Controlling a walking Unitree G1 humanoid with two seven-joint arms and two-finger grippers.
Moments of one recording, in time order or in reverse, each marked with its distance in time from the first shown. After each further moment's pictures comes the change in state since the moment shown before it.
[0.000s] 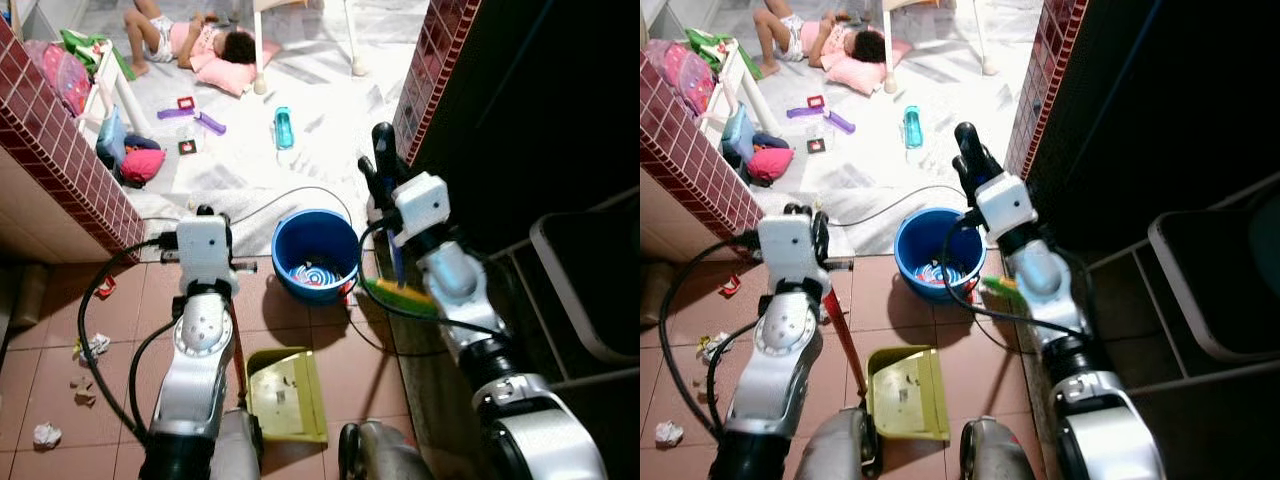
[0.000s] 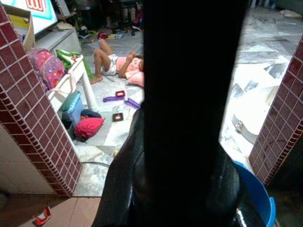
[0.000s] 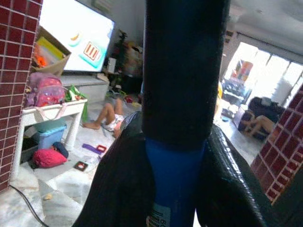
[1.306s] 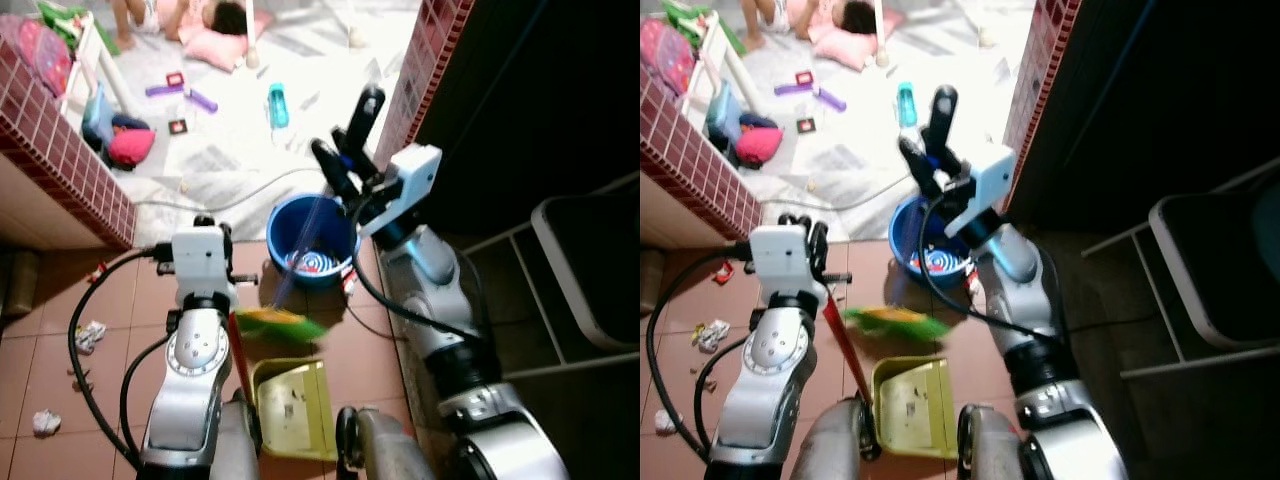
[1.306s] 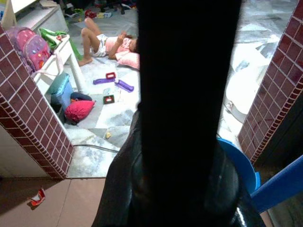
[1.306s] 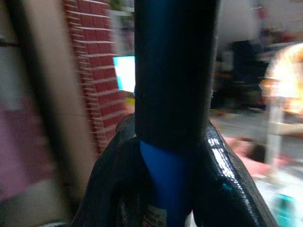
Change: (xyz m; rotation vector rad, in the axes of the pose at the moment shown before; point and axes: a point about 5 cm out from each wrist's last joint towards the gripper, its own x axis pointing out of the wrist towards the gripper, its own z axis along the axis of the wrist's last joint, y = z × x) left arm -0.016 0.000 0.009 -0.014 0.026 -0.026; right arm 0.028 0.036 0.055 0.603 -0.181 0.283
